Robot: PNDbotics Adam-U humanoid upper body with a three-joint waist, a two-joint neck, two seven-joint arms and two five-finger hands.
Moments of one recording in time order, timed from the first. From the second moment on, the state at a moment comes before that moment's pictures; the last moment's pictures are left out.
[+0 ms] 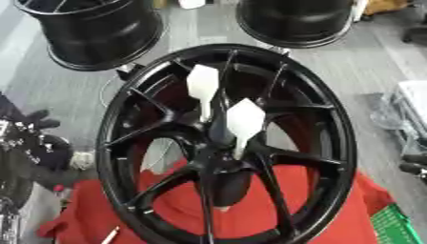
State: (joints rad) left arm -0.13 0.07 0.42 -1.85 0.19 0.18 -0.29; right arm -0.10 -0.14 -0.13 -1.80 -0.24 0.05 -0.17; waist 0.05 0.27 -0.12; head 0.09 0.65
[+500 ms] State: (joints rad) left arm -0.13 0.07 0.42 -1.85 0.20 0.18 -0.29; right arm -0.08 -0.23 -0.12 -1.85 -0.21 0.02 -0.14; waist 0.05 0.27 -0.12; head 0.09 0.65
